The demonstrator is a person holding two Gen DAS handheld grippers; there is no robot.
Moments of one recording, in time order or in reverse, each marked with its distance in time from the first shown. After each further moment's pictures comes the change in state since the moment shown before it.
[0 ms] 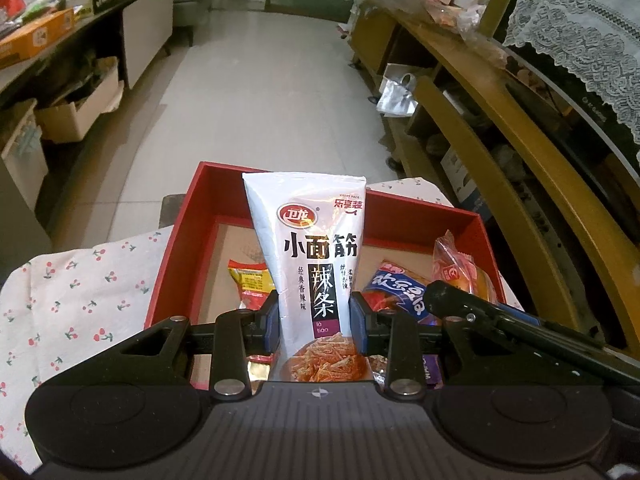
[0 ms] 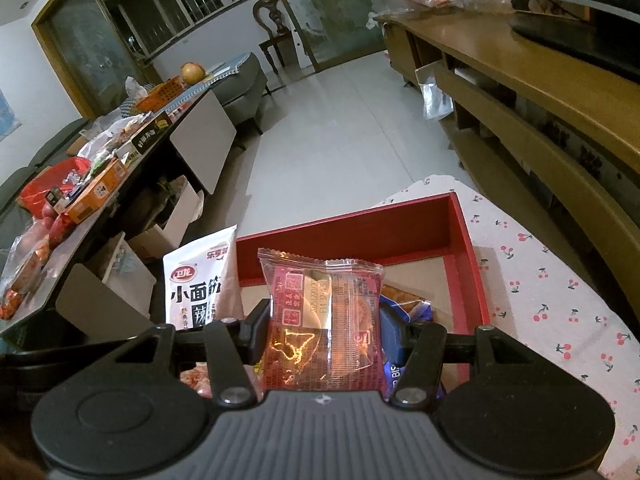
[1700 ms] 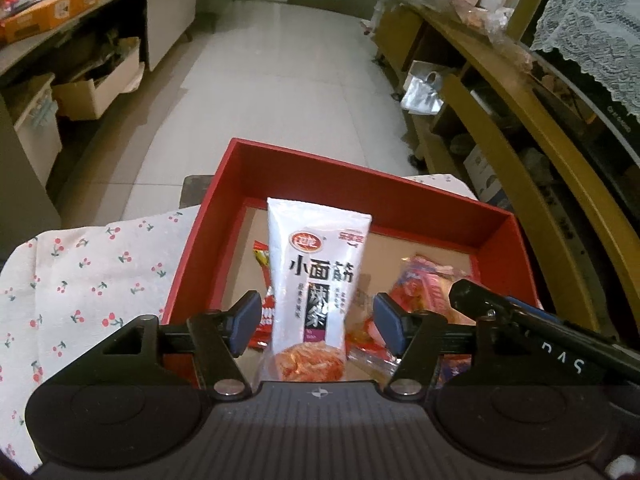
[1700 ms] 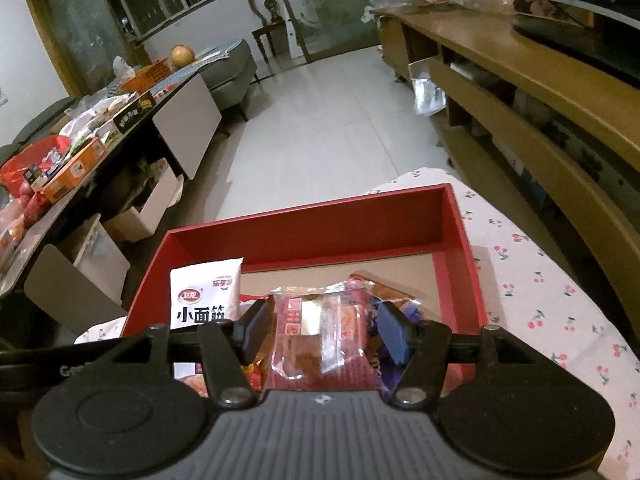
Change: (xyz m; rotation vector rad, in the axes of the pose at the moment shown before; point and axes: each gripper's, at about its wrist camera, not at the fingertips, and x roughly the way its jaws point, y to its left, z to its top) left arm 0.010 0.015 -0.007 -0.058 0.014 0.030; right arm 0.023 -0.001 -0.003 -0.044 0.021 -0.068
